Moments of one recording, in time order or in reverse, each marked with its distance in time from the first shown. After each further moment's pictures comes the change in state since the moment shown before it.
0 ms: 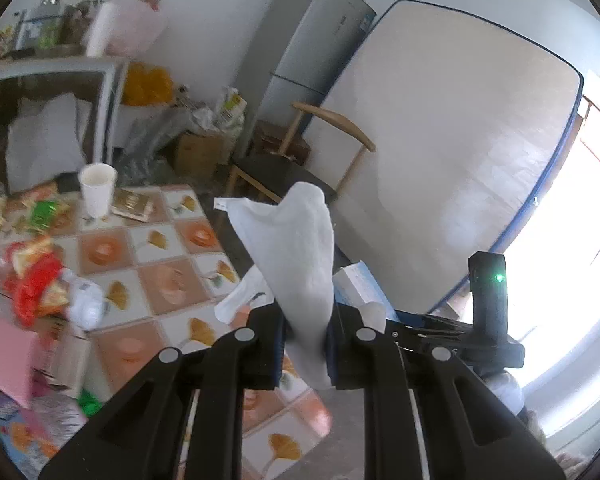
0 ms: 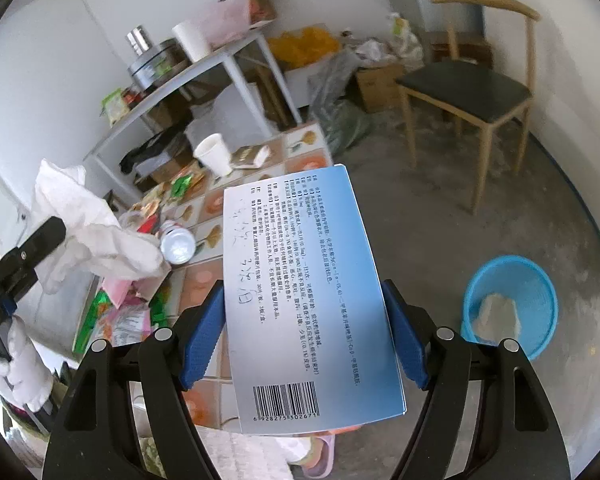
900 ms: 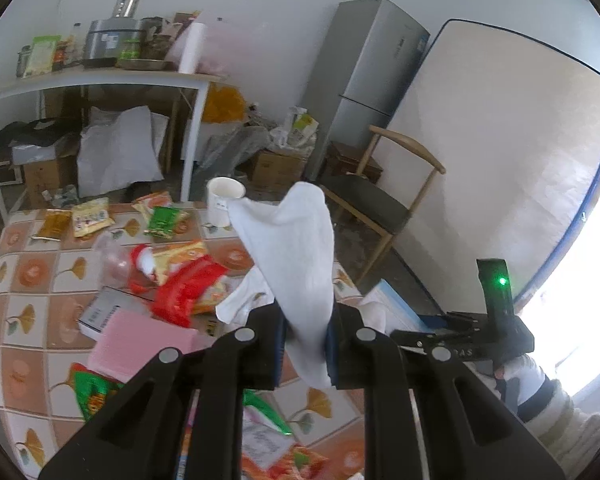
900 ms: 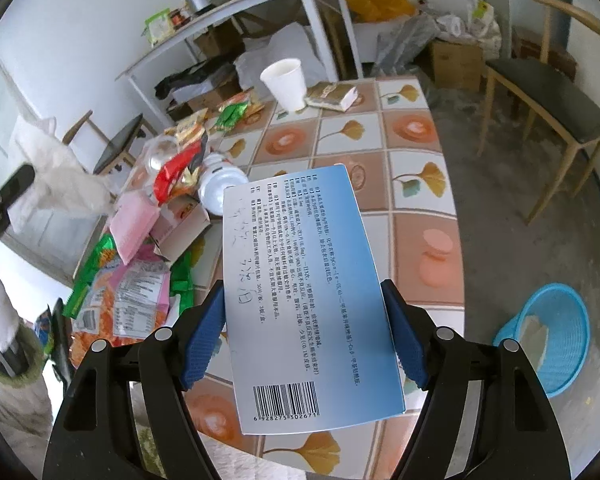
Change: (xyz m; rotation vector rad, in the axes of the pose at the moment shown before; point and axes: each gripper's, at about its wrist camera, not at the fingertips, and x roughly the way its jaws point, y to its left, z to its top) left arm -0.104 0.112 -0.011 -0.019 -0.076 0.225; right arm 0.086 0.096 0.000 -0.213 0.178 0.078
